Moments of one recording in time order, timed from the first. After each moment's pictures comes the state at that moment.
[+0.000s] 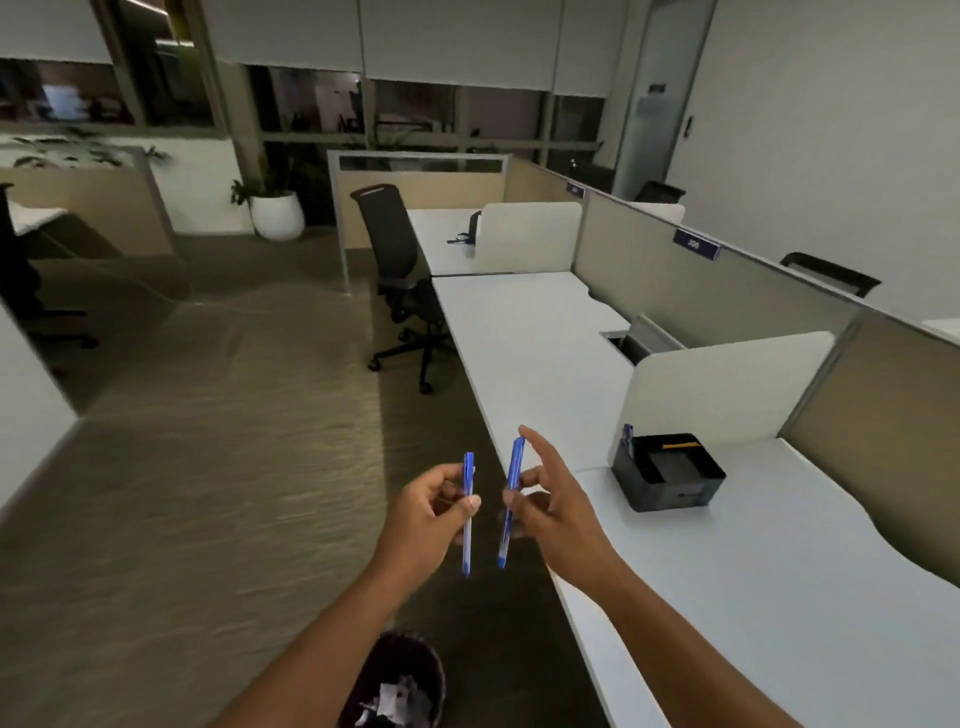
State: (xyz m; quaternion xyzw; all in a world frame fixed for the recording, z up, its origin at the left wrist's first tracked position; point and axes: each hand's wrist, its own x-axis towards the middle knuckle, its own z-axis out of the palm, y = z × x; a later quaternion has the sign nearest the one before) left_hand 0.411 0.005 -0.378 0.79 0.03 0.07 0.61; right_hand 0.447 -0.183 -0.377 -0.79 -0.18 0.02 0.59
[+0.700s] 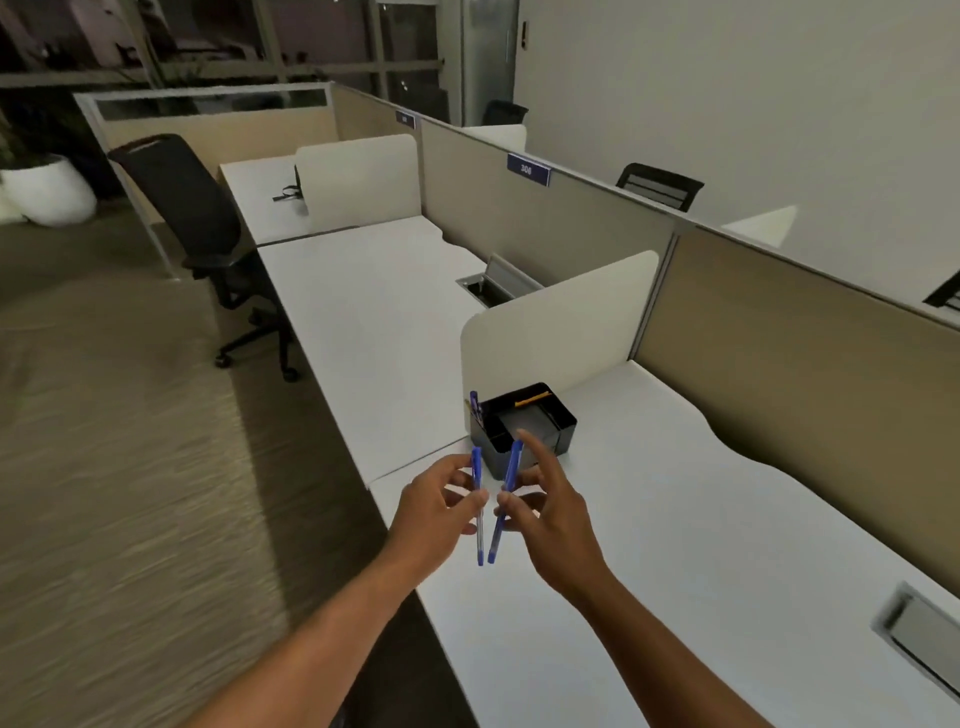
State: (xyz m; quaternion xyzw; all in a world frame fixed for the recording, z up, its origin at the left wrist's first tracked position) left_hand 0.556 -0.233 -0.439 0.80 -0.05 -0.07 0.59; right_hand 0.508 -0.392 -0.427 -0.82 0.03 -0.08 0.57
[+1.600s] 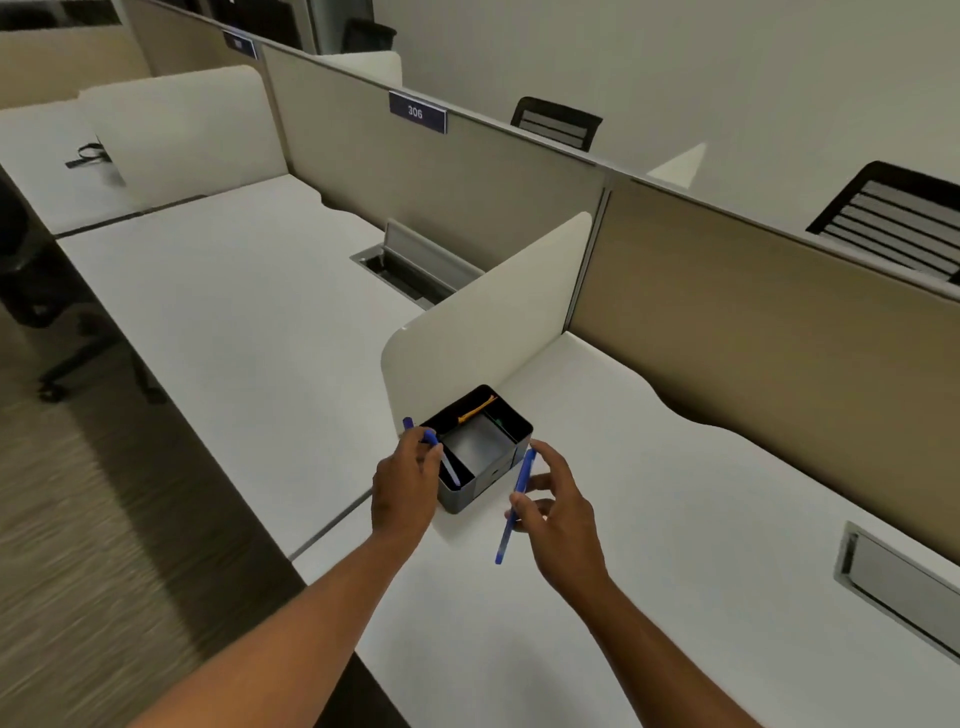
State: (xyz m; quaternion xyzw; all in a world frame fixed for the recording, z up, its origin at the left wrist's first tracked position) left_hand 0.751 -0.290 -0.511 0.87 -0.07 -0.02 0.48; right_hand 0.617 -0.441 -0.494 -0.77 0.22 -0.13 0.58
